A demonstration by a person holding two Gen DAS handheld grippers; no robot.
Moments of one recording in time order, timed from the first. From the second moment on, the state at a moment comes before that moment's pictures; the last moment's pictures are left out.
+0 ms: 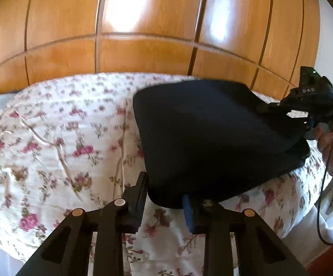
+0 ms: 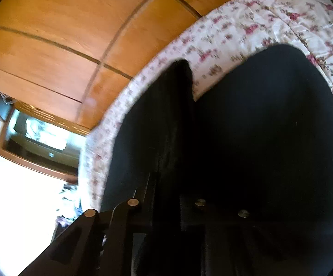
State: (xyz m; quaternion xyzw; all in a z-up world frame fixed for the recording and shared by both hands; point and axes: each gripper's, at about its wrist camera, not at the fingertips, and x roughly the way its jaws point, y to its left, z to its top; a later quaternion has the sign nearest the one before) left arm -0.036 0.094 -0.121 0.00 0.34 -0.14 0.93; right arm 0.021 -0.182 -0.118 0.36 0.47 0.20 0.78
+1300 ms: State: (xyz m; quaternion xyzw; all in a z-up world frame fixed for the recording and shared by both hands) left arm -0.002 0.004 -0.046 0.02 0.32 -0.25 0.91; right arm -0.017 -0.268 -0.048 0.22 0.37 0.04 0.90
